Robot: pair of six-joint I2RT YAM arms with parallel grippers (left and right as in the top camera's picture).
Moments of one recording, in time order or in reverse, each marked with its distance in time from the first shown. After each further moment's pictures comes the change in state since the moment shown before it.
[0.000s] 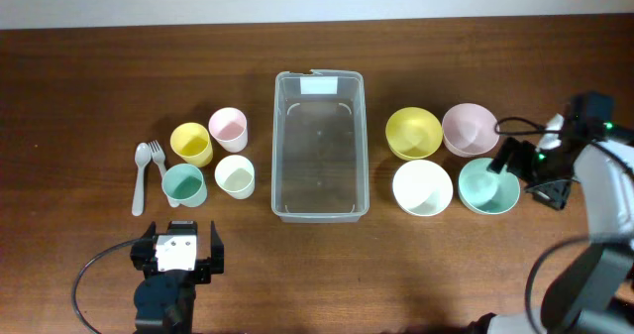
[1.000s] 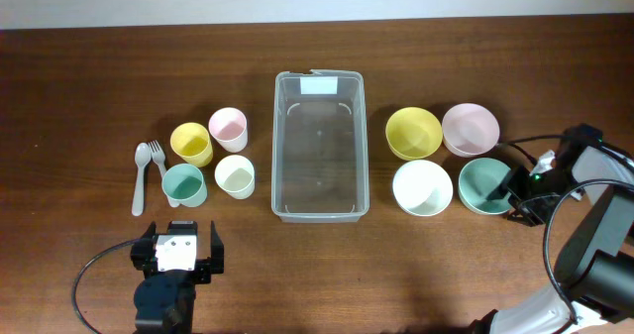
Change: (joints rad) left arm 0.000 0.000 0.000 0.000 0.000 0.000; right arm -0.105 0.204 -0.103 0.099 -0.099 0.038
